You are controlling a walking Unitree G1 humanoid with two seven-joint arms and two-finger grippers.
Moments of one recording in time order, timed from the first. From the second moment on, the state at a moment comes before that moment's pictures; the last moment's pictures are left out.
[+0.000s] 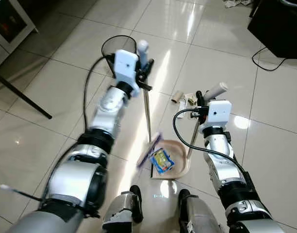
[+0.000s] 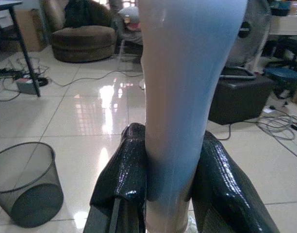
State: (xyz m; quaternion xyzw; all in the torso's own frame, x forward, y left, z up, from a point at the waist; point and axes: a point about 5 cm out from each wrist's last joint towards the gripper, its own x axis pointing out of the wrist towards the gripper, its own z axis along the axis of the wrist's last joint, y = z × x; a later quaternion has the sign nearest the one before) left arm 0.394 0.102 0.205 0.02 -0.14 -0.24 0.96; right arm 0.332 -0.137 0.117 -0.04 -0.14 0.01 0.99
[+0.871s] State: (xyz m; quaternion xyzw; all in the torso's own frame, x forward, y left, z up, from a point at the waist) left arm 0.364 0.212 0.149 0.07 -0.08 -0.07 0.99; right arm 0.332 -0.187 0.203 0.06 -0.24 -0.06 0.97
